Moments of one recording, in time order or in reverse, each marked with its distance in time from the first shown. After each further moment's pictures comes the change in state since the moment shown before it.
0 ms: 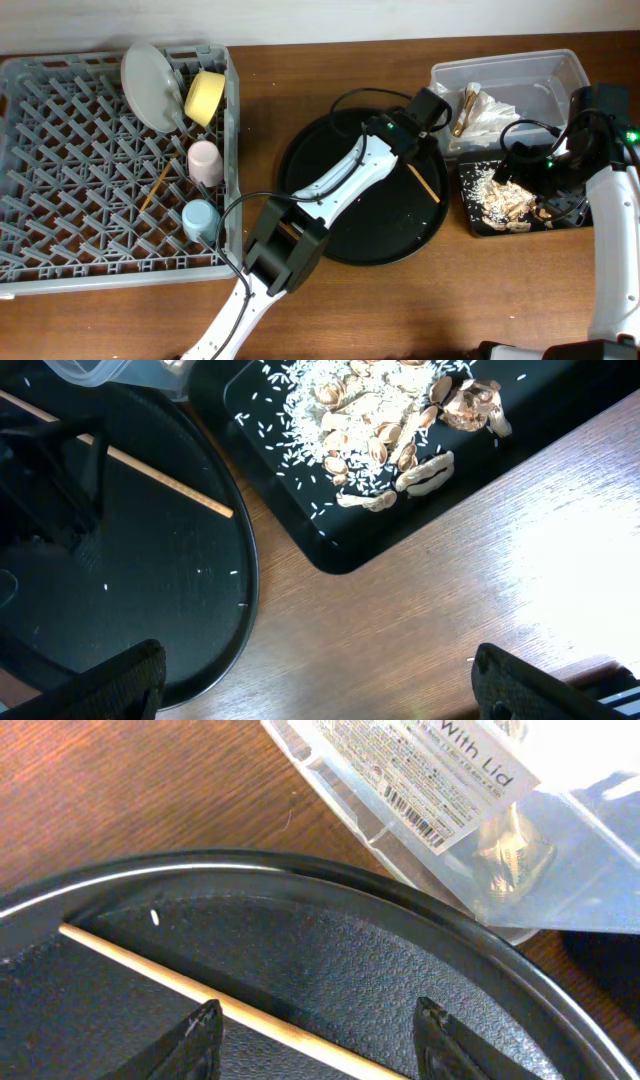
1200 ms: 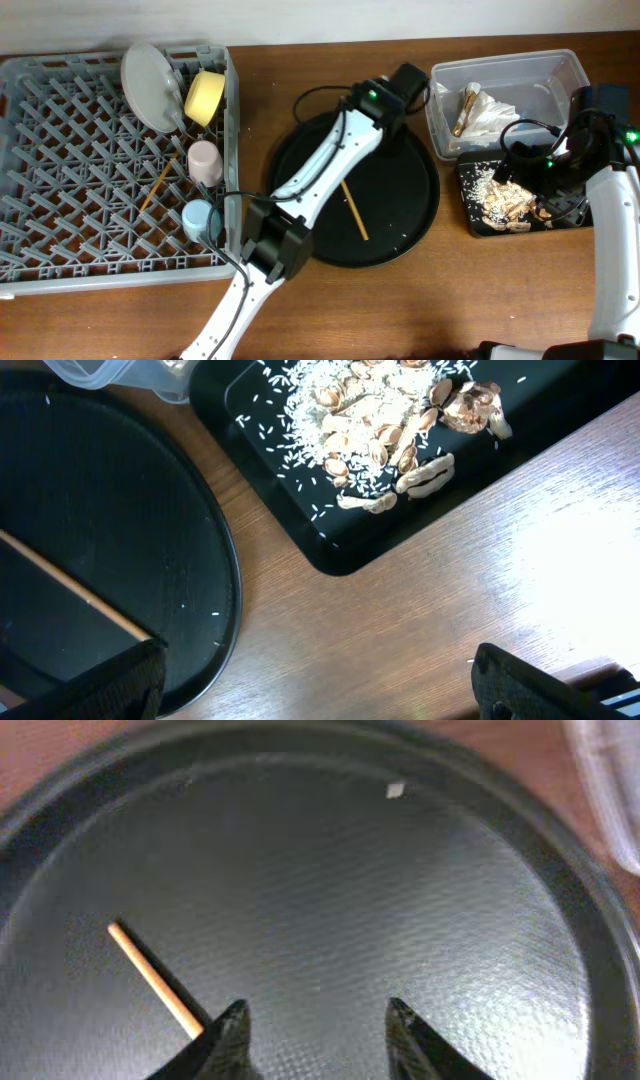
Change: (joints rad) left arm 0.080 0.079 0.393 -0.616 -0.038 -0.275; right arm 0.000 0.000 0.000 0.003 0.000 -0.001
